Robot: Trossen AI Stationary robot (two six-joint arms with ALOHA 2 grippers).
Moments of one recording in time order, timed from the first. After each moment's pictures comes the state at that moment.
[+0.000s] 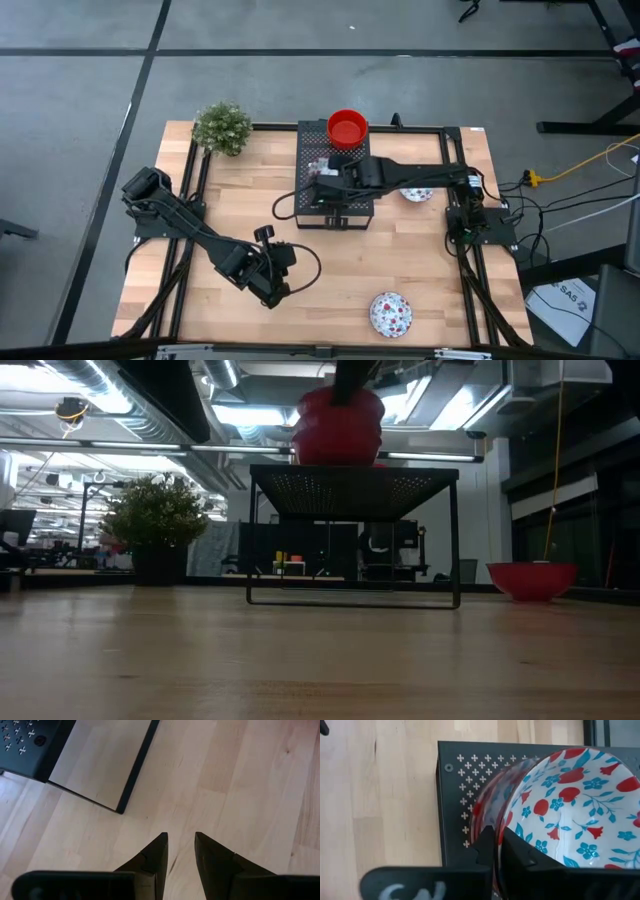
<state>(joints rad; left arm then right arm) -0.59 1.71 1.35 -0.91 -0.58 -0.82 0.11 1.97 2.21 -1.37 0.35 0.05</state>
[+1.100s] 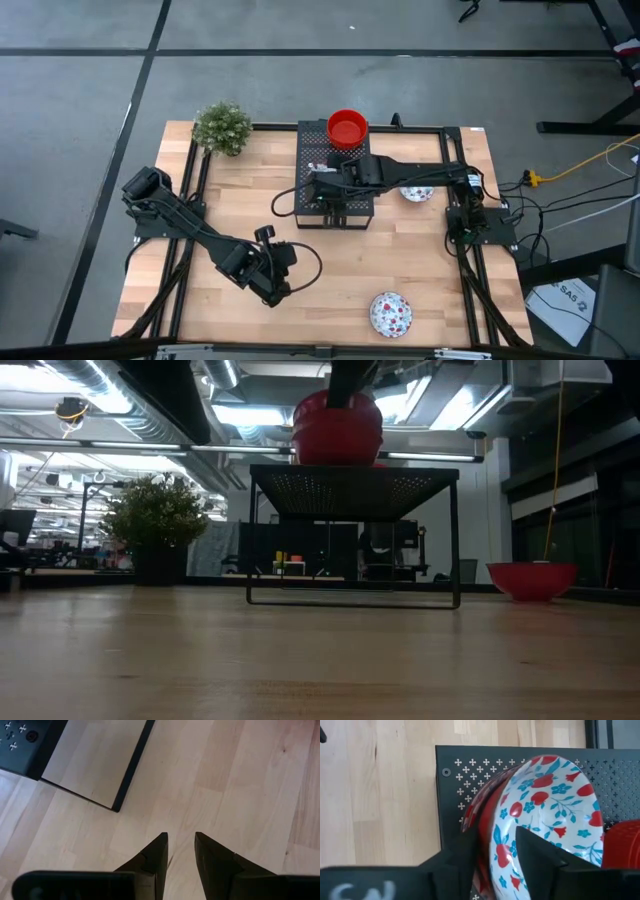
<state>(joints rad) -0.58 1.71 1.35 -0.90 -0.56 -0.83 0.10 1.97 2.19 -1.35 0.33 0.04</state>
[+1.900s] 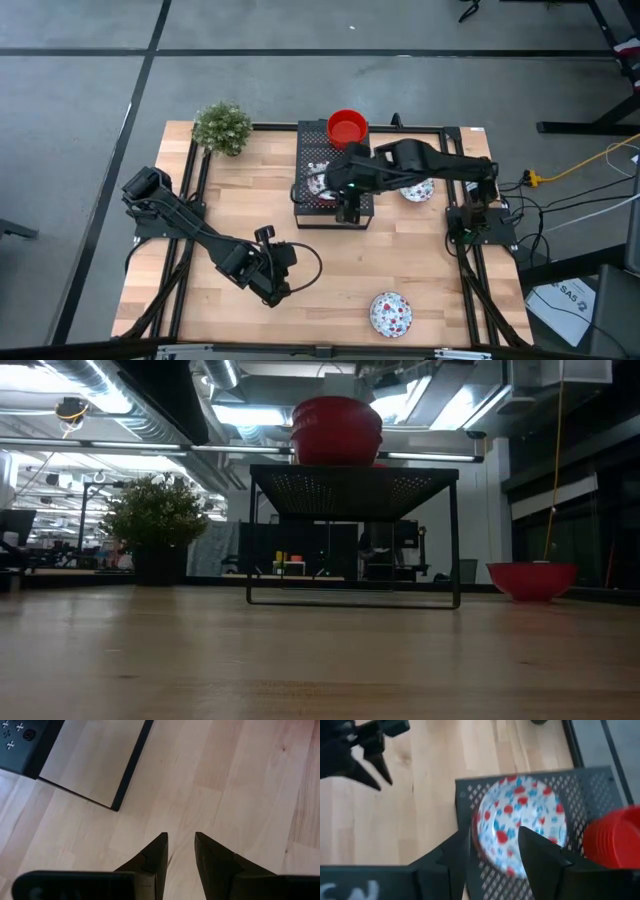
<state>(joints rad) -0.59 1.71 1.35 -0.90 -0.55 -0.82 0.13 1.87 2.36 -1.43 0.29 0.15</state>
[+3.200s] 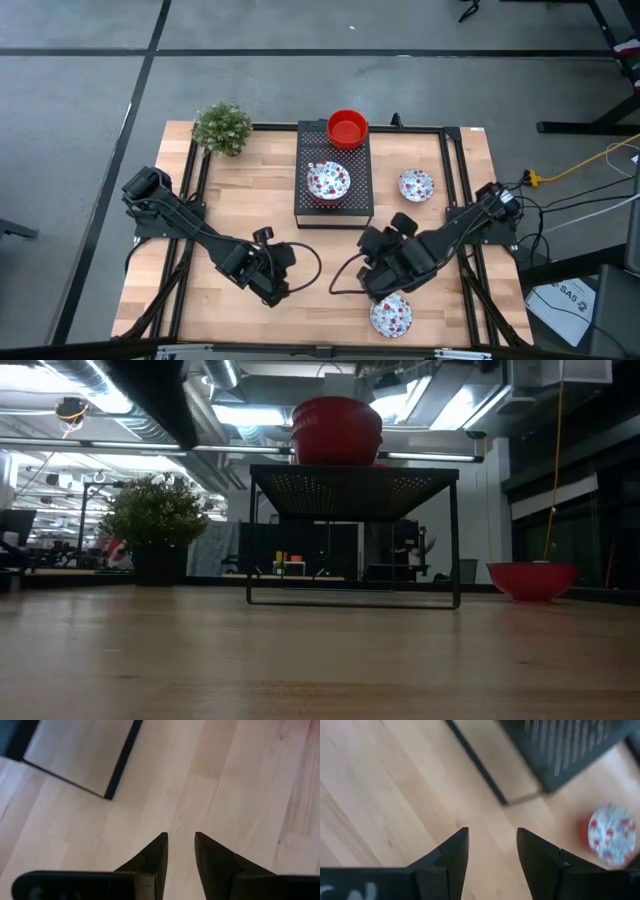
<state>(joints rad) -0.59 1.71 1.35 -0.92 -0.50 -0.85 0.58 1.81 1.88 -1.57 0.53 1.14</state>
